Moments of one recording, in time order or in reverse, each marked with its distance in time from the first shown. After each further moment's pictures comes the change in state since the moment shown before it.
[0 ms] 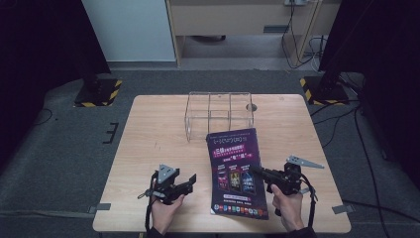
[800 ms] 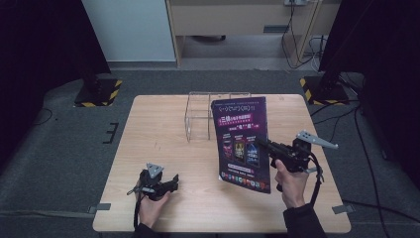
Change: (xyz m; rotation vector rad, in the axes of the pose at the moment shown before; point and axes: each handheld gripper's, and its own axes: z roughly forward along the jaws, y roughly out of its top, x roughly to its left) left arm 0.047 -0.013 0.014 0.130 0.209 0.031; right arm 0.029 0.071 -0.004 -0.156 -0.062 -0.116
